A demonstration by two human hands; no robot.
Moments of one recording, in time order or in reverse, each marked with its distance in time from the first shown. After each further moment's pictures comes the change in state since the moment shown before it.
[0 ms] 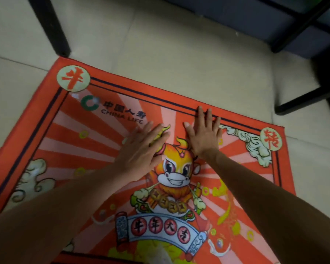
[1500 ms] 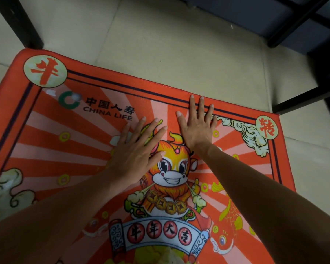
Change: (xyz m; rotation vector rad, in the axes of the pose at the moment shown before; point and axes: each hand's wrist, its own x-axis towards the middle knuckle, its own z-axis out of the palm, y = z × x) left_hand 0.033 0.005 0.022 0.038 0.109 -0.056; right_hand 0.046 0.005 0.010 -0.130 0.076 -0.045
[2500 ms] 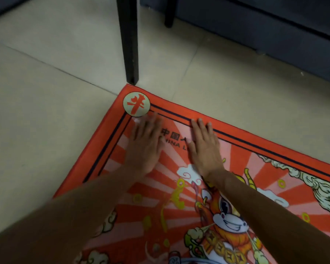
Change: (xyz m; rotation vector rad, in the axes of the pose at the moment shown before) left_hand -0.020 -0.133 -0.024 -0.056 0.222 -0.438; right_hand -0.017 -0.140 -0.005 0.154 -0.021 -0.500
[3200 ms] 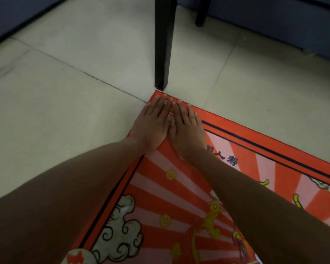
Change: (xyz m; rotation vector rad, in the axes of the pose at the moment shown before) left_hand 0.073 -0.093 -0.010 0.106 -0.137 0.041; right_hand 0.102 -0.106 0.055 -0.114 0.013 -0.164
